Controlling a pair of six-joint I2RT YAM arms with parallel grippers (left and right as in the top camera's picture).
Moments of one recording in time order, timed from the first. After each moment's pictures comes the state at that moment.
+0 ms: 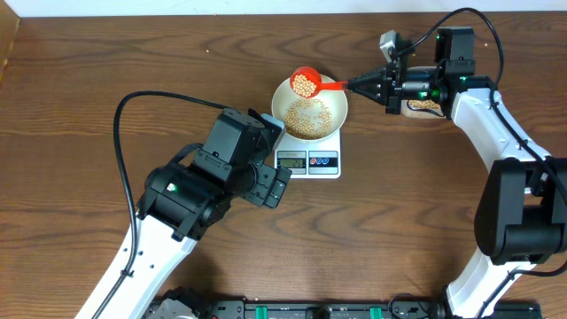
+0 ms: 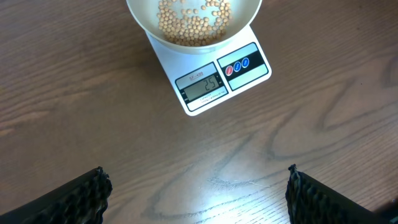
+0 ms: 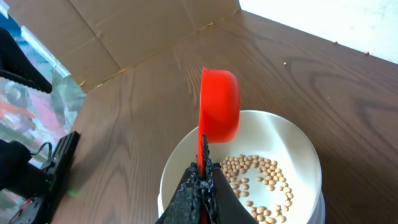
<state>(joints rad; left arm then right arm) -0.54 1.19 1.25 -1.05 0.02 -0.04 0.05 1.94 1.40 -0.28 -1.30 -0.42</state>
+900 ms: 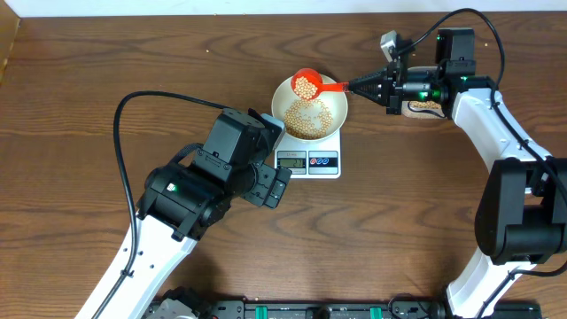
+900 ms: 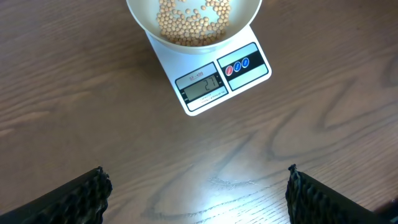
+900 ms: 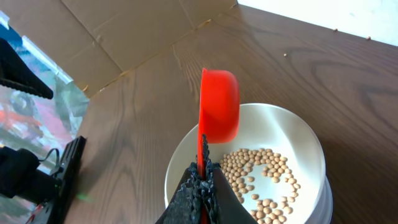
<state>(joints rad) -0.54 1.19 1.25 -1.05 0.01 -0.04 0.04 1.94 1.40 -0.31 -1.29 -0.38</state>
